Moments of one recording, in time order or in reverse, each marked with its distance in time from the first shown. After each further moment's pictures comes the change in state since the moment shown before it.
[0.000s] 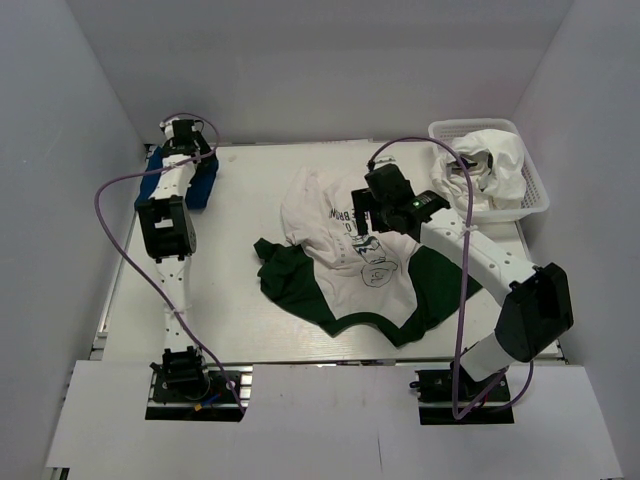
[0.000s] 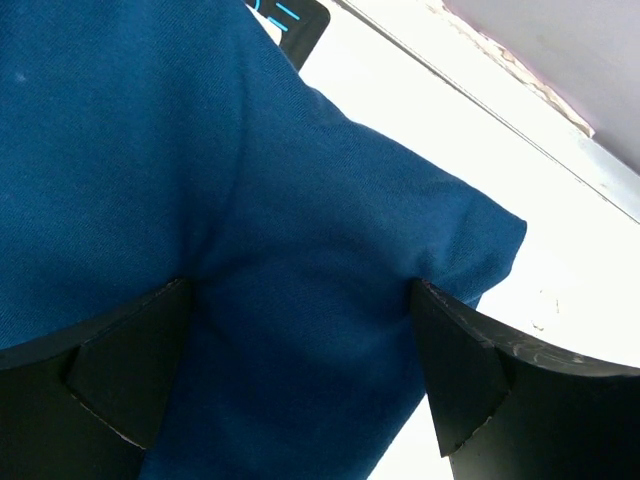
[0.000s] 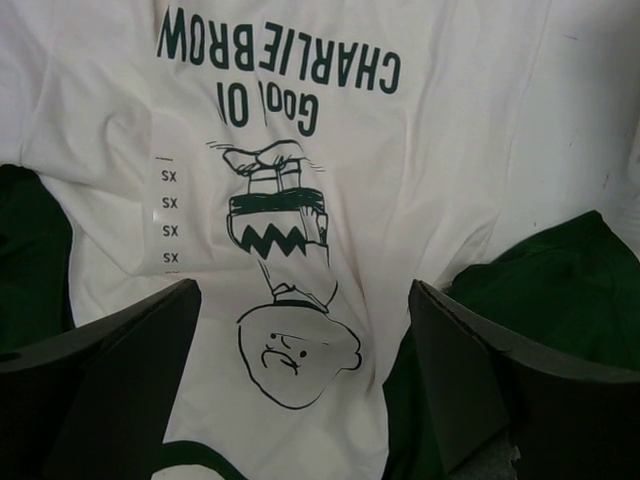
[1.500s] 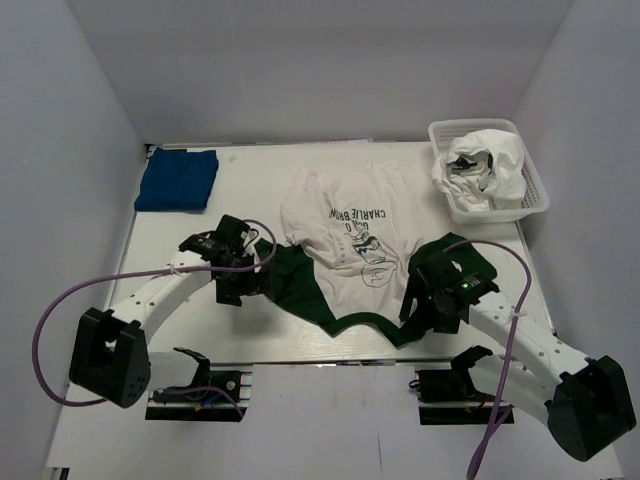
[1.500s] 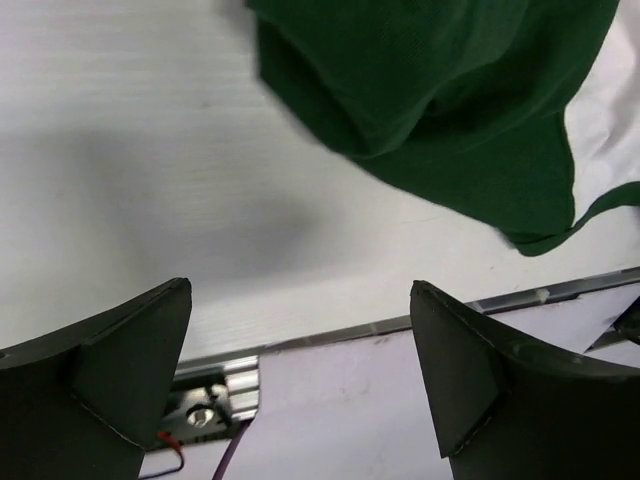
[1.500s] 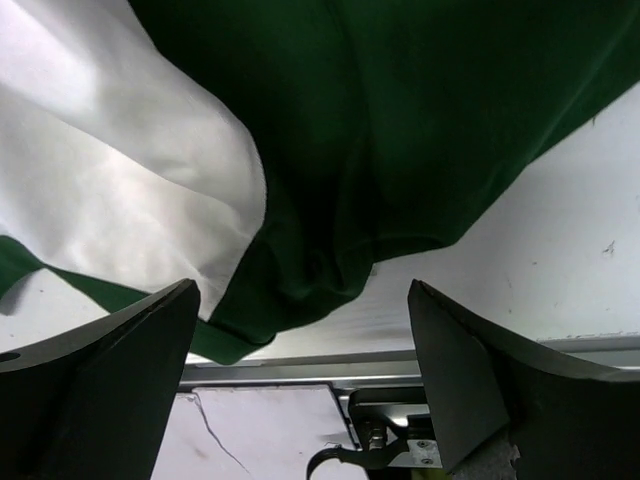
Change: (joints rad) left arm -0.503 -1.376 -1.498 -0.394 0.427 -0.083; right arm -0.109 -0.553 -0.745 -0.198 -0.233 0.483
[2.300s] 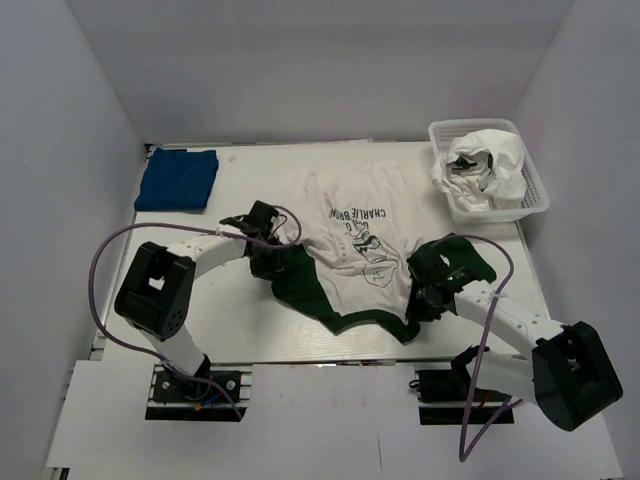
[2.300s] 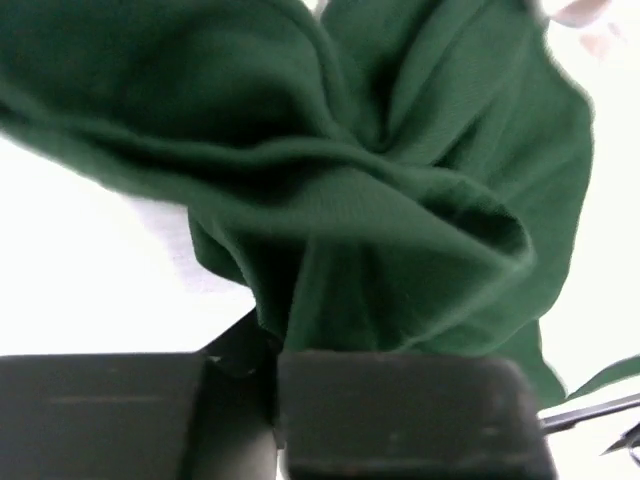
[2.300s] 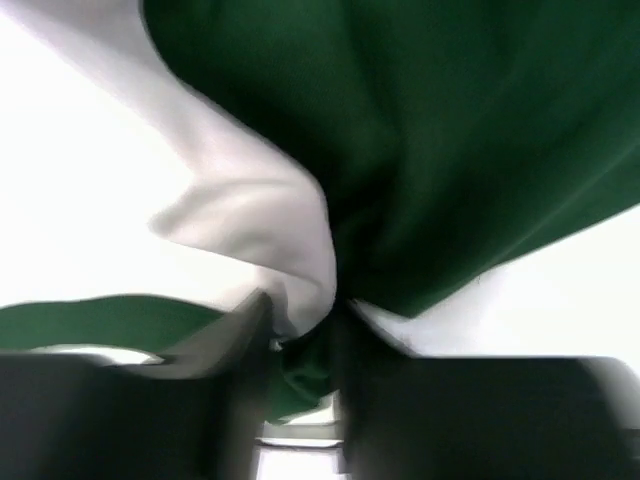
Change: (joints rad) left arm -0.062 0.414 0.115 0.333 -0.051 -0.013; right arm -0.001 0.154 -0.032 0.193 -0.006 -0.036
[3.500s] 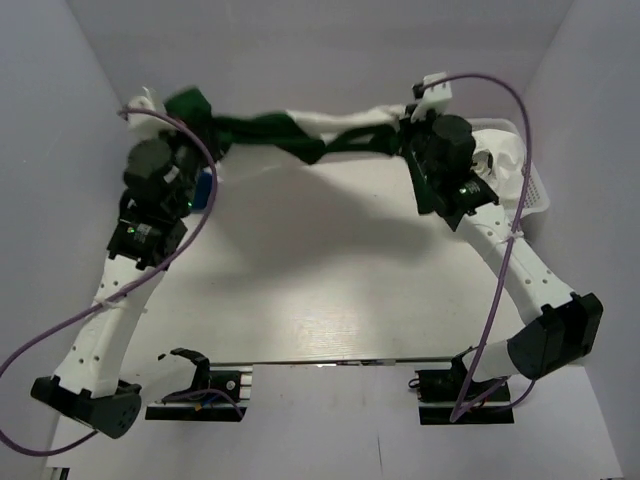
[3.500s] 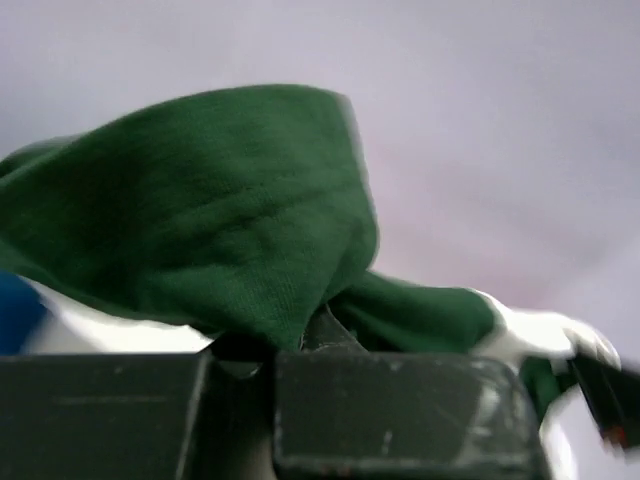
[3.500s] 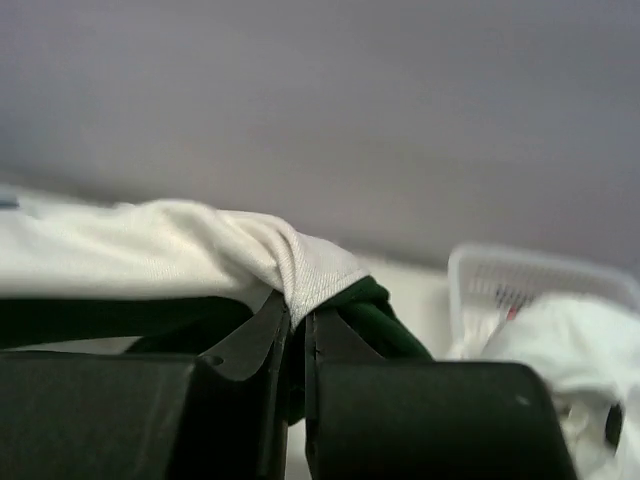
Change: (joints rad) left arm 0.092 -0.504 0.576 0.314 -0.473 0.052; right arm -0.073 0.306 0.972 0.661 0.174 -0.786
